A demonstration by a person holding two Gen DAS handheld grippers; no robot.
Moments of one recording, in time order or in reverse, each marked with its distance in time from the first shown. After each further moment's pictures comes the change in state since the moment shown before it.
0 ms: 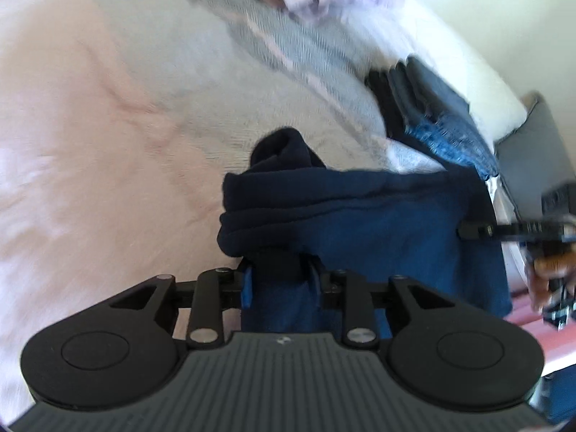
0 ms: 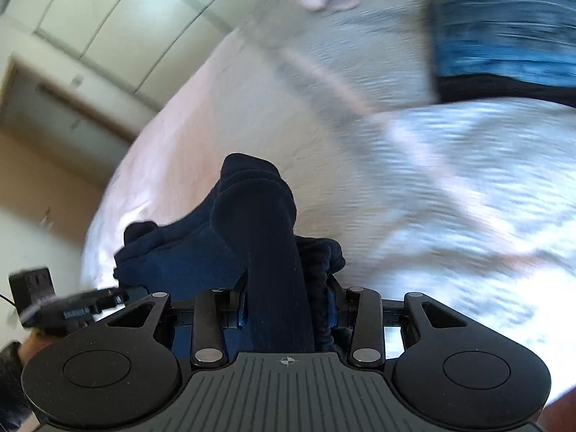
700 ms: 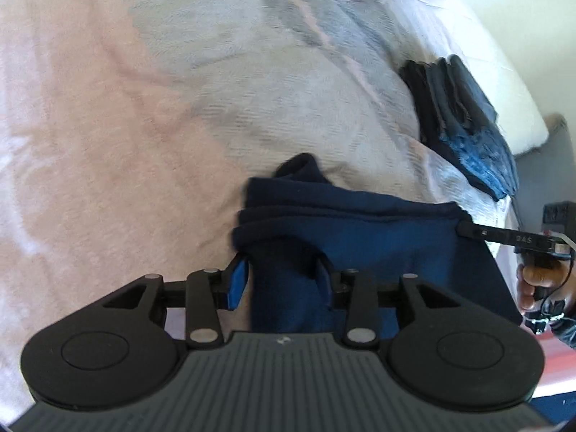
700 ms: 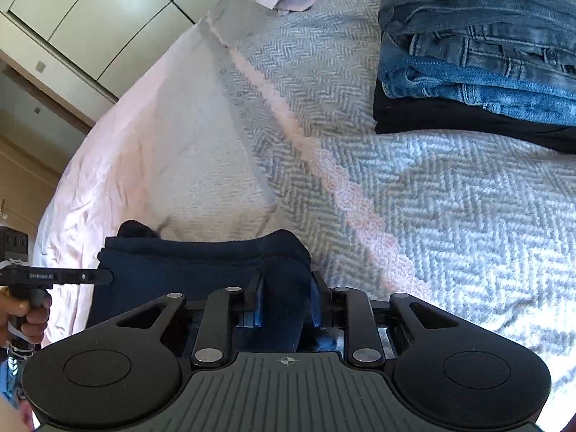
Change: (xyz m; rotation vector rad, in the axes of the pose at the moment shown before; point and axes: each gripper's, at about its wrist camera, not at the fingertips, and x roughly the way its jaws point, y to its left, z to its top) left arm 0.040 0.042 0.030 -0.168 0.086 -0.044; right arm 0.036 -0.039 0.049 -0.077 0.013 -0.102
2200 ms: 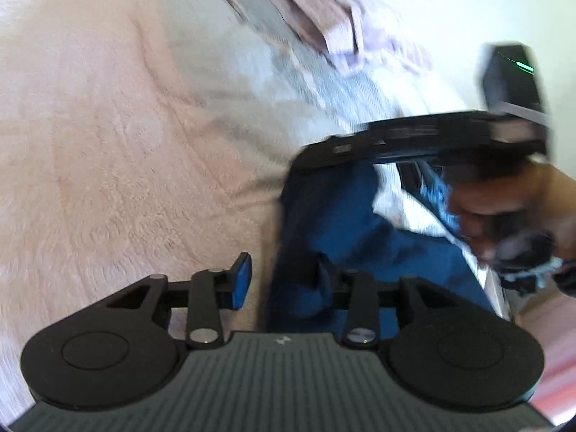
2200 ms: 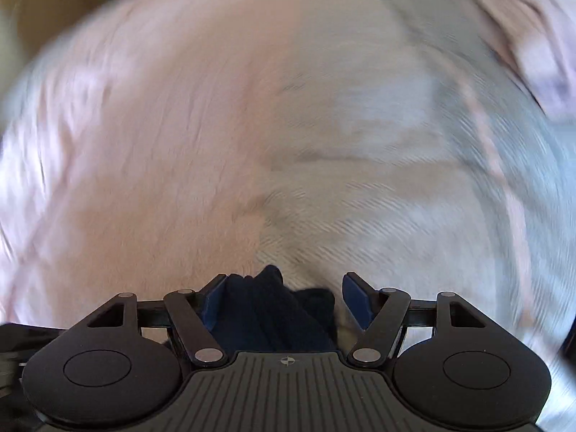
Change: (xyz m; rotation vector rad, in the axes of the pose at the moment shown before) left arm -0.018 0.017 -0.076 -0.057 -0.298 -0.084; right arm 0.150 0.226 0.035 -0.509 0.140 -0.136
